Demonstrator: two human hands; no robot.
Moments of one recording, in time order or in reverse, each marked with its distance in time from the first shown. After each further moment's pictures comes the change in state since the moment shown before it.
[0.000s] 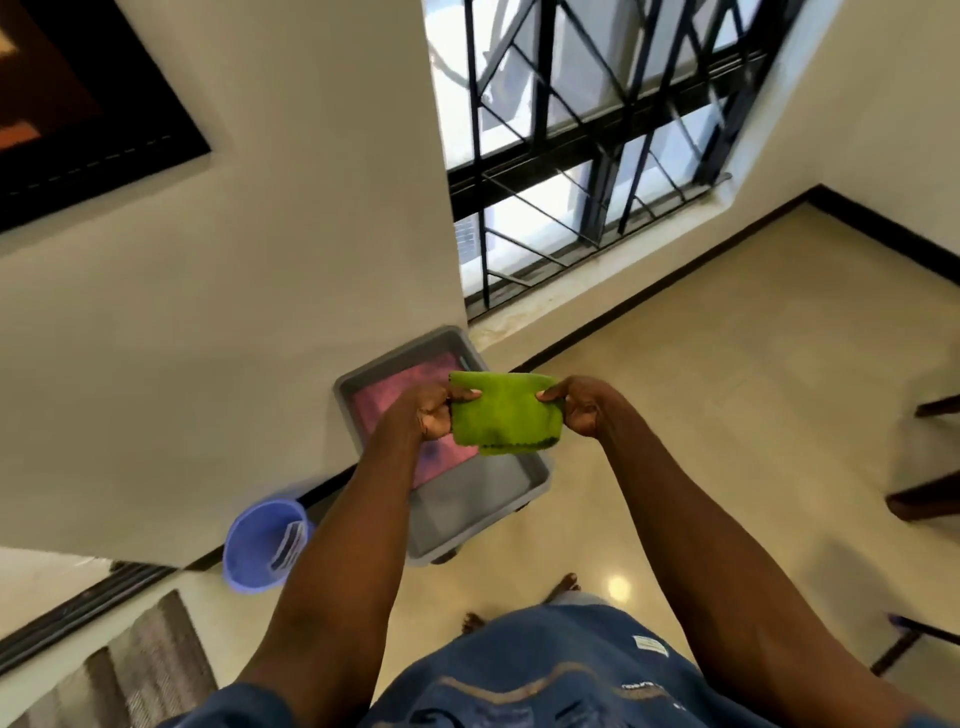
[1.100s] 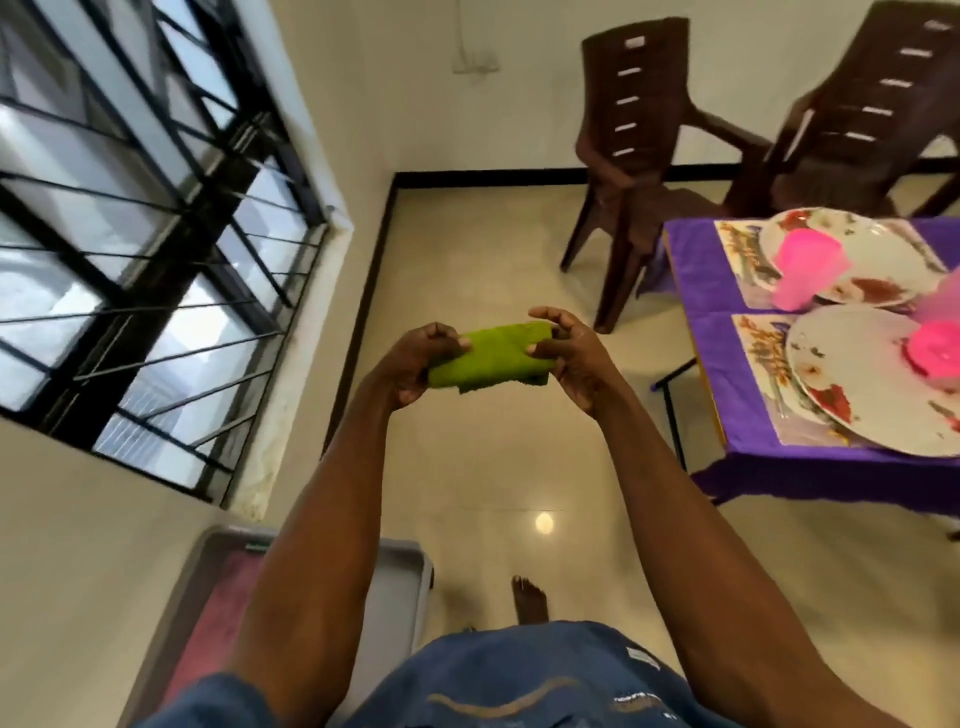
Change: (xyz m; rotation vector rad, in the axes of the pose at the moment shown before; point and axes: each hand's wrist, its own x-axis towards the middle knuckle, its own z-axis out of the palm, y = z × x) left_hand 0.076 0.045 0.316 0.709 -0.815 0.185; right_hand -0.154 0.032 -0.198 0.577 0.606 -0.883
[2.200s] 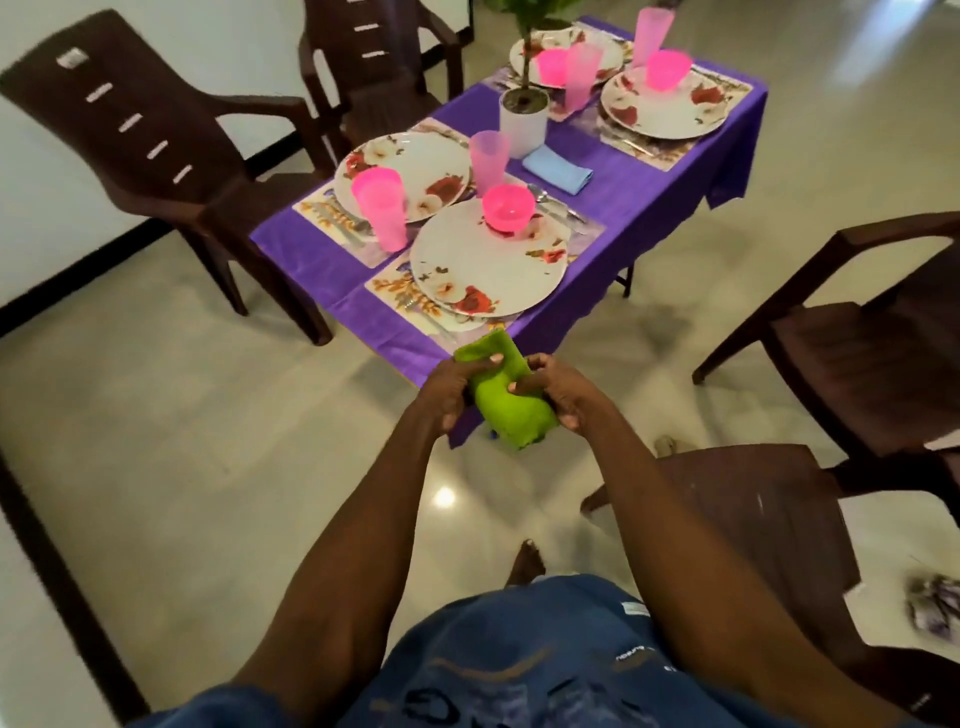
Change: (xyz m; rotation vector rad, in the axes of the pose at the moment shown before) left_hand 0.083 -0.157 0.441 0.235 -0.587 -0.384; right_hand -0.222 0.007 -0.321 0.184 0.789 0.162
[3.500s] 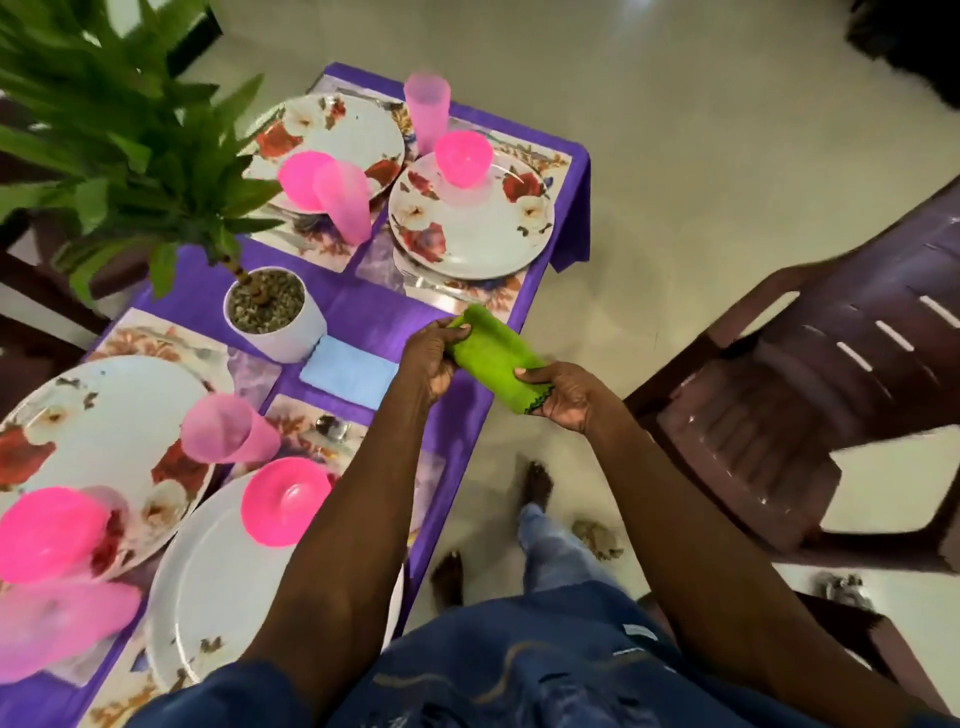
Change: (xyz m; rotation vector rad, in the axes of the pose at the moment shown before) left_hand 0.512 0.197 0.321 -0.074 -0.193 -0.168; right_hand 0.283 -0.279 -0.368 0.573 0.218 0.060
